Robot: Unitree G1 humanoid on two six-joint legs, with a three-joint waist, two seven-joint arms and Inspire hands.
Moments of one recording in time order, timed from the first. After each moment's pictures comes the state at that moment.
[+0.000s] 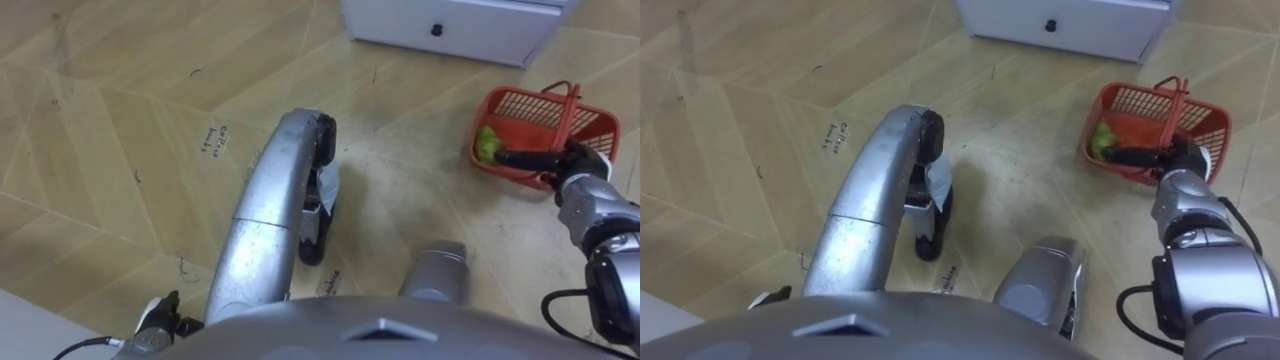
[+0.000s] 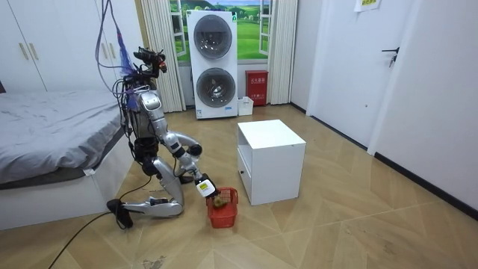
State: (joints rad) left arm 0.14 0.28 -0.30 1.32 -0.05 -0.07 0.10; right arm -0.33 -0.47 0.07 1.27 0.44 0.02 -0.13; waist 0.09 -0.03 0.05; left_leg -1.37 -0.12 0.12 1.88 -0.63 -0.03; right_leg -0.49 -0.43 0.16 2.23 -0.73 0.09
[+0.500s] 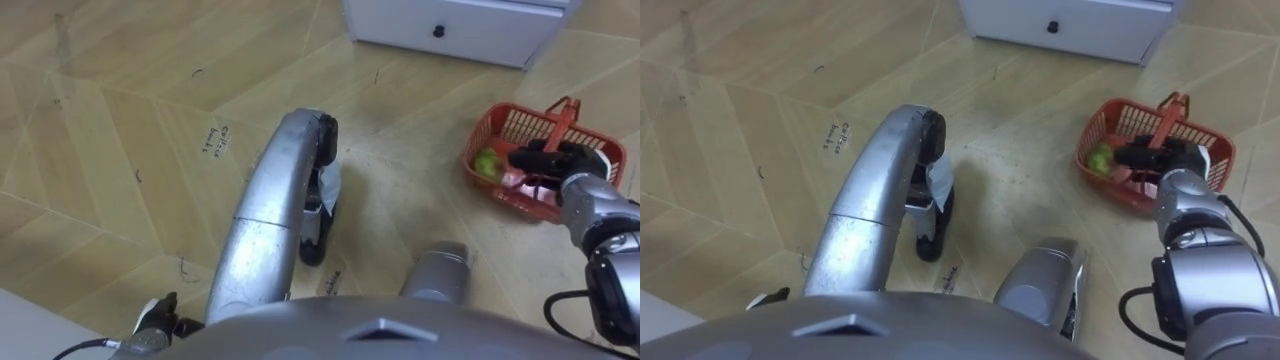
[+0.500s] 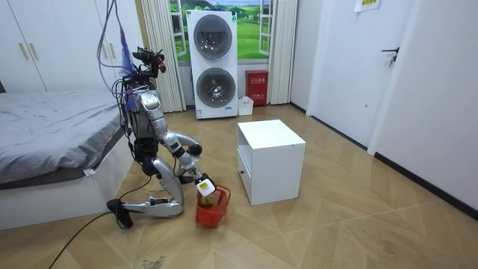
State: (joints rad) left arm 0.14 0.28 -0.30 1.32 -0.09 -0.06 0.09; right arm -0.33 -0.47 0.10 1.27 0.46 0.02 -0.13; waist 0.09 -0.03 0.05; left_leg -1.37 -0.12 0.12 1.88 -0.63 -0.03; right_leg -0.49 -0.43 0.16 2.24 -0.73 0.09
